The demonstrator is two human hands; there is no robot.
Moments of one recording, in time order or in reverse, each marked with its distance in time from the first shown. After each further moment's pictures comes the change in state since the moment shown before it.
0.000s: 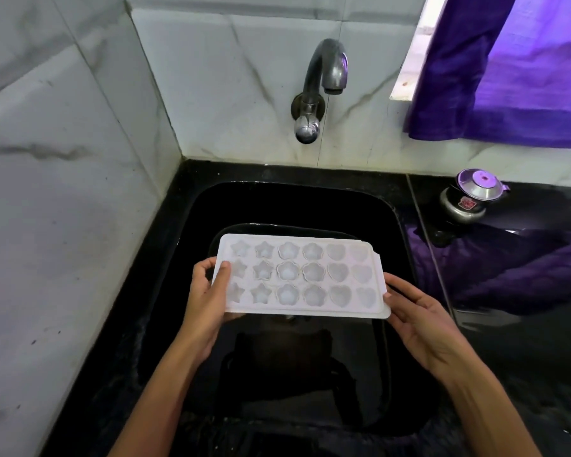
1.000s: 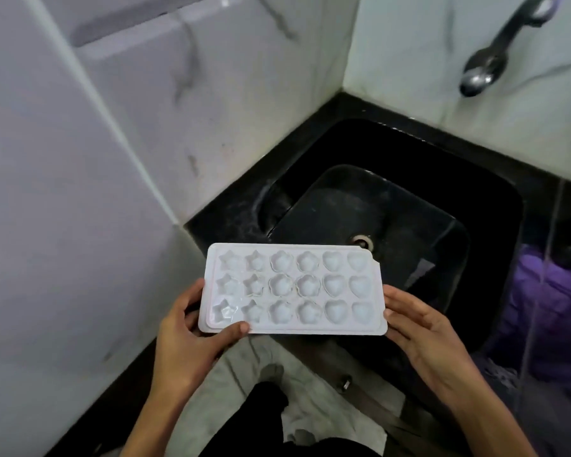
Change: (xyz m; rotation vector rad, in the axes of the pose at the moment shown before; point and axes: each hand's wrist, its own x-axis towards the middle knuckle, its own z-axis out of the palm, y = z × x) left_hand -0.277 -0.124 -0.084 0.127 0.565 0.168; right_hand -0.106 0.082 -0.014 -0.407 -0.504 0.110
